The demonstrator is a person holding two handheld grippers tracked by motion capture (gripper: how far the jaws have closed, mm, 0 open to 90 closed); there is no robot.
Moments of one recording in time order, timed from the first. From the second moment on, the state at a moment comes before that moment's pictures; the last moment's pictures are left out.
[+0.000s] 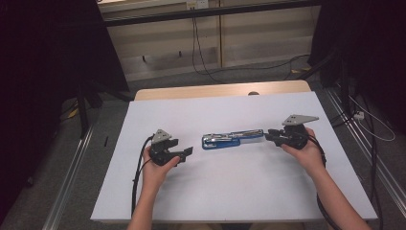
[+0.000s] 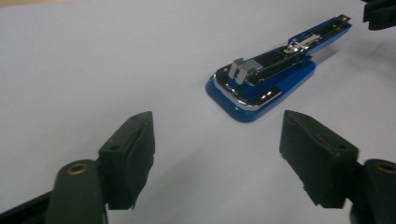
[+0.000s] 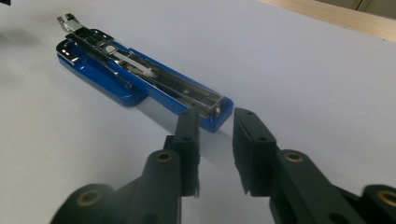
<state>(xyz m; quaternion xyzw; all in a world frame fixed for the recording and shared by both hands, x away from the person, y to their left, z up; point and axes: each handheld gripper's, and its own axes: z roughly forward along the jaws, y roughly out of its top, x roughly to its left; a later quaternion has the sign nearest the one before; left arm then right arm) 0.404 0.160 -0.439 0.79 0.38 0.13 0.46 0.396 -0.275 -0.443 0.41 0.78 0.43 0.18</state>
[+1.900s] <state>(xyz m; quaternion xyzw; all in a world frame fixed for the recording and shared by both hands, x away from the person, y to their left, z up) 0.421 0.100 -0.459 0.82 0.34 0.12 0.45 0.418 -0.260 -0.462 0.39 0.83 0.36 0.18</state>
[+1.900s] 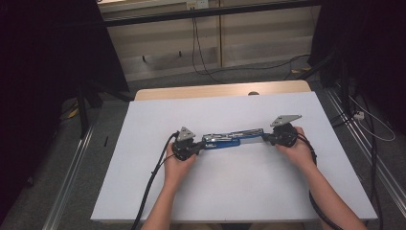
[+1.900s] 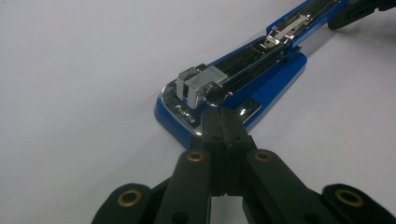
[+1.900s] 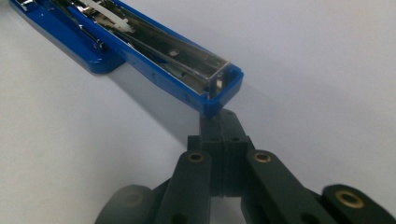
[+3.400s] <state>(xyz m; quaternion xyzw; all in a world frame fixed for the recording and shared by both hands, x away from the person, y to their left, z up) 0.421 0.105 -0.456 0.81 0.35 0.12 0.45 0.414 -0.248 -0.452 0.38 0.81 0.42 0.17</state>
